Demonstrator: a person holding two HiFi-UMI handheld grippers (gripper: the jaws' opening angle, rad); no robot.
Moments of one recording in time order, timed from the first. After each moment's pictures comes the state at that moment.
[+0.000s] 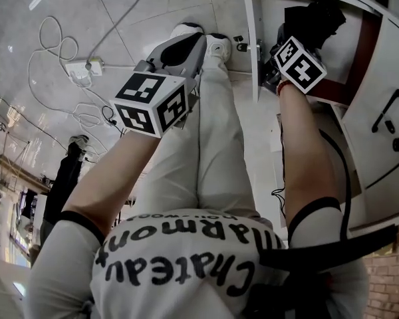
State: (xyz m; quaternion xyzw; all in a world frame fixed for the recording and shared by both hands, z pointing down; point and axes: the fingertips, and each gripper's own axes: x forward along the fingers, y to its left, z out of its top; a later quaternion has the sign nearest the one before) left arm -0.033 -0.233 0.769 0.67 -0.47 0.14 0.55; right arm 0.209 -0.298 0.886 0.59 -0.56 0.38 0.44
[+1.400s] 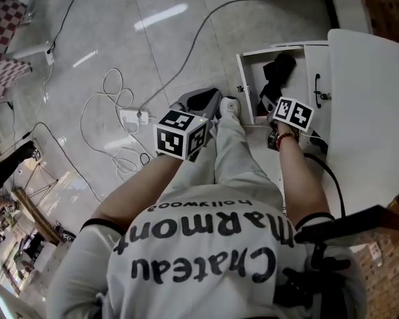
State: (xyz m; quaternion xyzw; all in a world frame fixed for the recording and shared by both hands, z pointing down) left arm -0.043 -0.254 0.515 0.74 -0.45 0.18 0.46; right arm 0.164 -0.257 0.672 0.46 -0.59 0.54 0.39
